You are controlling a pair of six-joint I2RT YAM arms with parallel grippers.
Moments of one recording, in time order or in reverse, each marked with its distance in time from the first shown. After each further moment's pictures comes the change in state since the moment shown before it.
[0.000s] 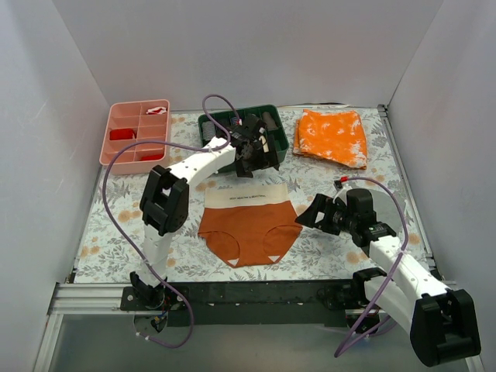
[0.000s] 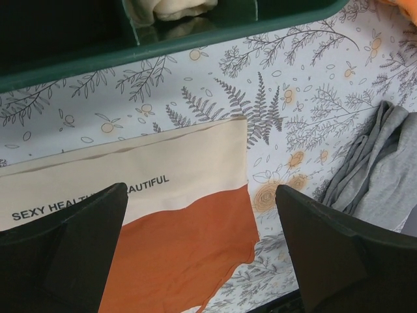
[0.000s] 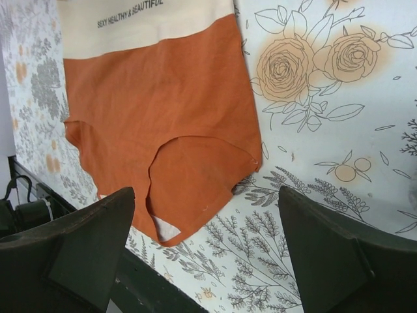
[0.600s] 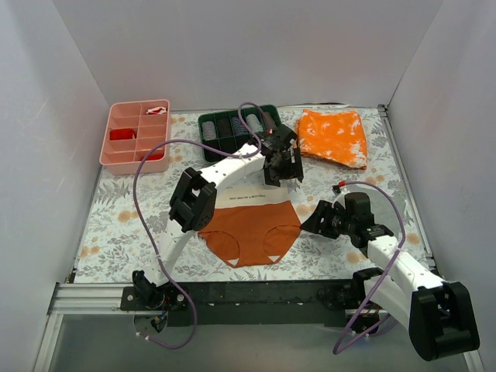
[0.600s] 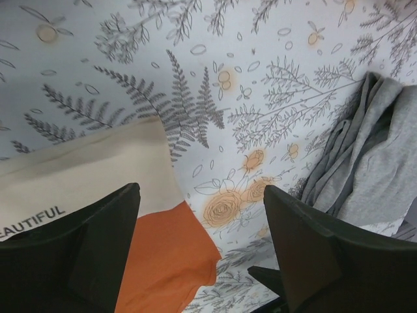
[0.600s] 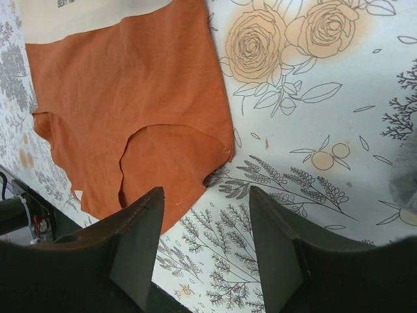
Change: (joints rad) left arm -0.125 0.249 0.290 -0.061 0.016 -0.042; right arm -0.005 0.035 -0.040 0.005 0.011 -0.047
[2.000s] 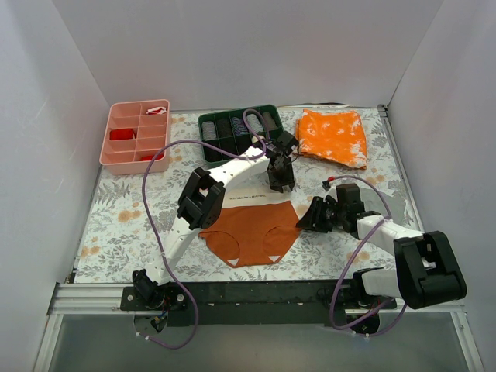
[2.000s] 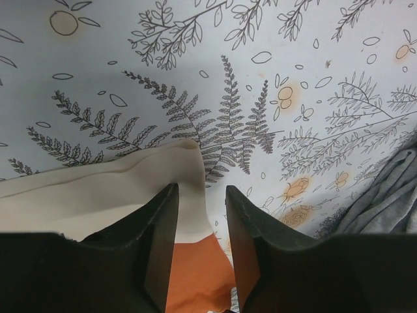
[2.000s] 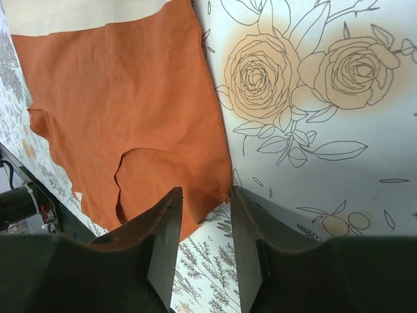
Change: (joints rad) left arm -0.014 0.126 0.075 -0.080 -0.014 -0.044; right arm -0.004 0.352 0.079 0.158 -0.094 -0.026
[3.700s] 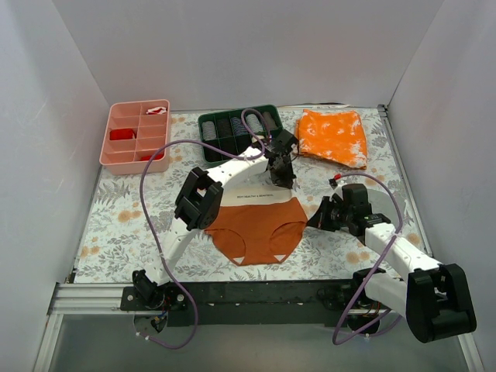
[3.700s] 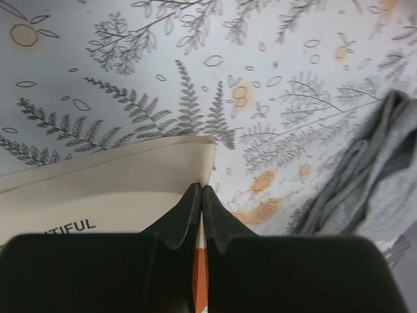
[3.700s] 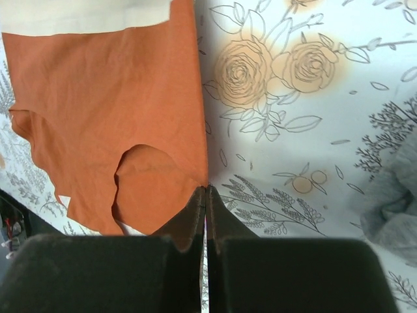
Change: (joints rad) left arm 0.004 -0.037 -0.054 0.088 0.021 -0.016; right arm -0.002 -0.208 0.024 -0.190 0.118 -0.080
